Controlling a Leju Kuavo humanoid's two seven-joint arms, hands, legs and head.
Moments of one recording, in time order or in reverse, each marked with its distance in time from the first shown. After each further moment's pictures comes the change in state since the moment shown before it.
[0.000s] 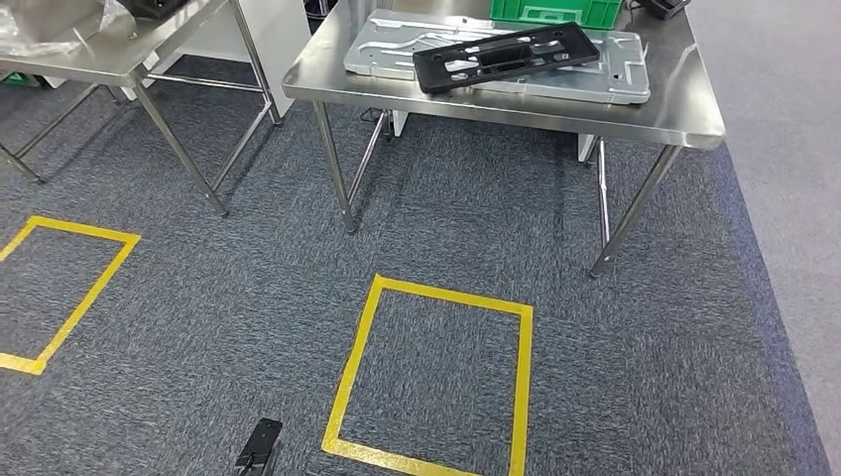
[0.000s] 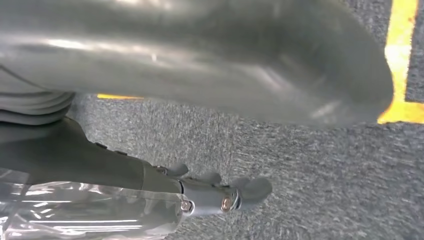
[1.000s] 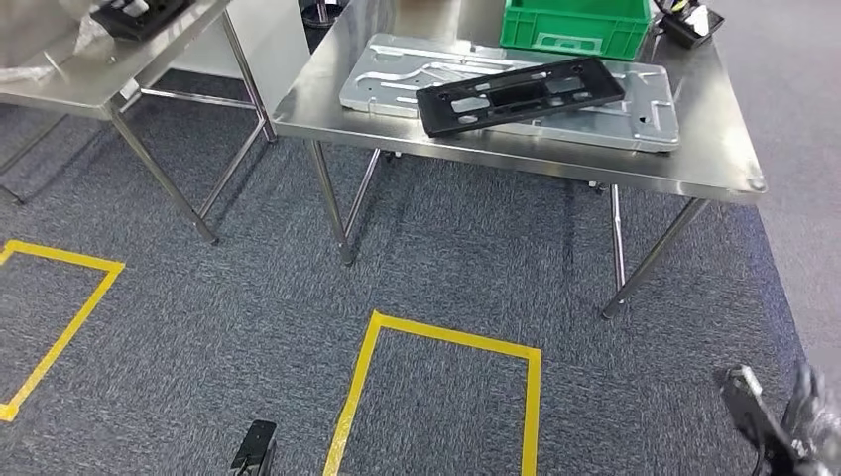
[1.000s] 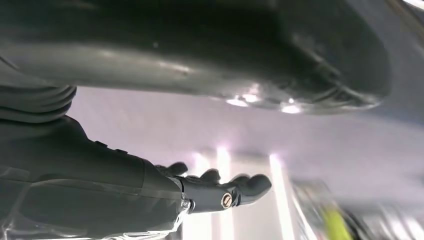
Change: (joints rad) left arm 0.014 0.002 -0.012 0.001 0.096 0.007 0.005; right arm -0.161 -0.306 0.293 -0.341 0.184 -0.352 -0.260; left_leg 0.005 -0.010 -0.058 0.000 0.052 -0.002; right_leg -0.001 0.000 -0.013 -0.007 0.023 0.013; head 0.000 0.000
